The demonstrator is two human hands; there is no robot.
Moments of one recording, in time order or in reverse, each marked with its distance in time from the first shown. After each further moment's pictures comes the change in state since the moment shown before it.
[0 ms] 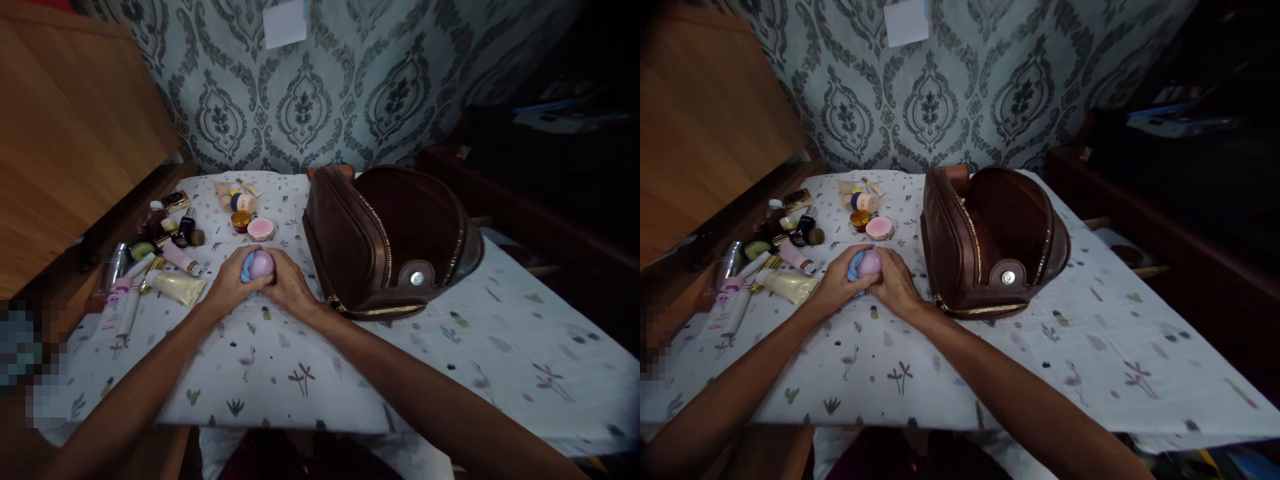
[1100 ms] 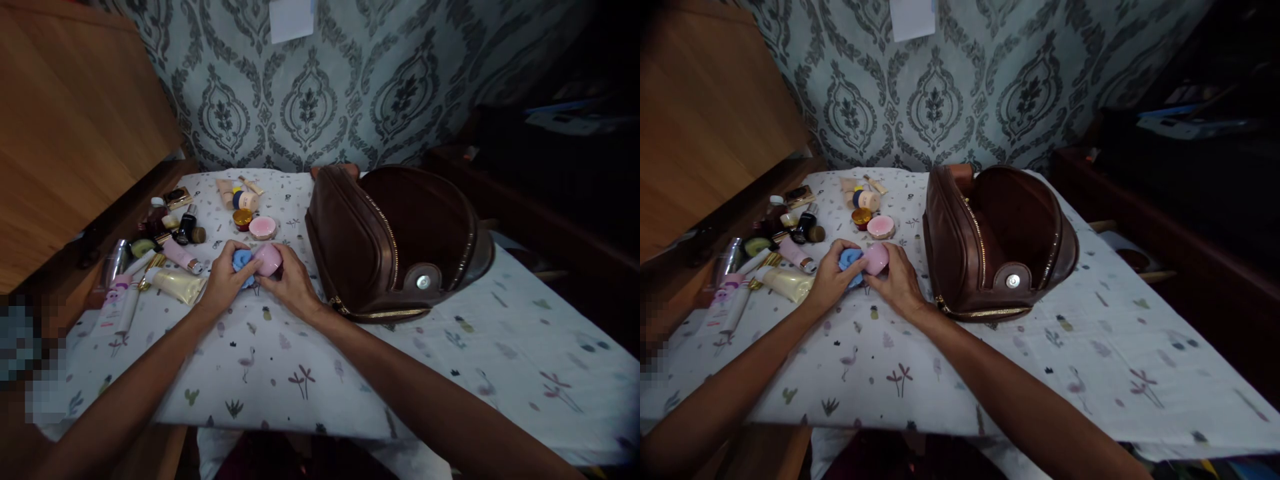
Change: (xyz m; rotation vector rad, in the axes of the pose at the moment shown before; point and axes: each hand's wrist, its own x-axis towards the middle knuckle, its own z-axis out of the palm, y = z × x) left_hand -0.001 0.004 -0.003 -0.041 0.166 -0.217; right_hand 0.002 -0.007 -0.006 0.067 0.058 0.141
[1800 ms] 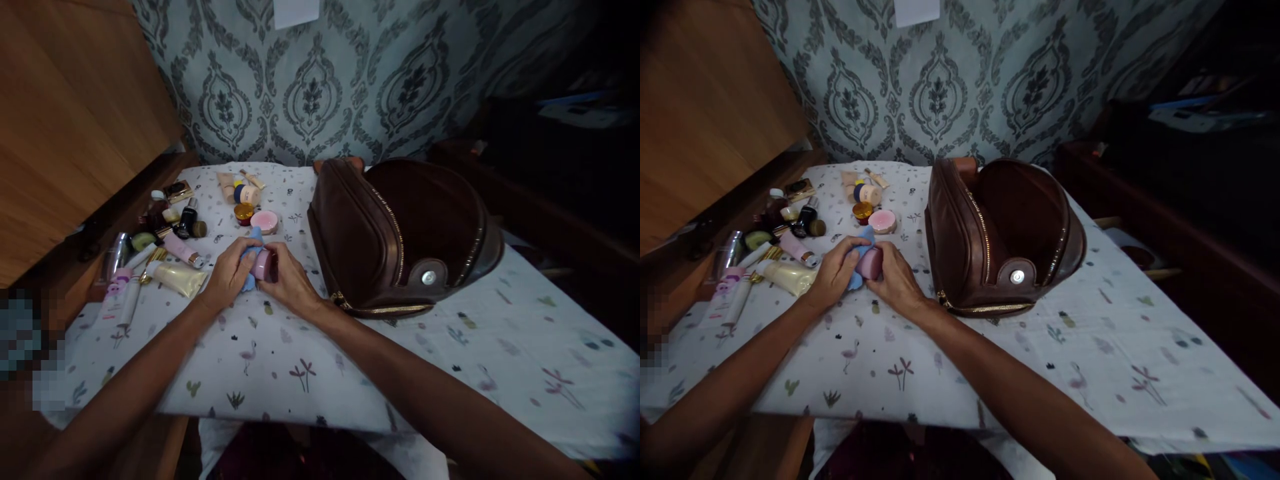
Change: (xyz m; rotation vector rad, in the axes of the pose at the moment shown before) left_hand 0.000 0.000 -0.002 0.019 -0.082 0.359; right_hand -0.004 -0.005 0.000 -0.050 -0.157 -0.084
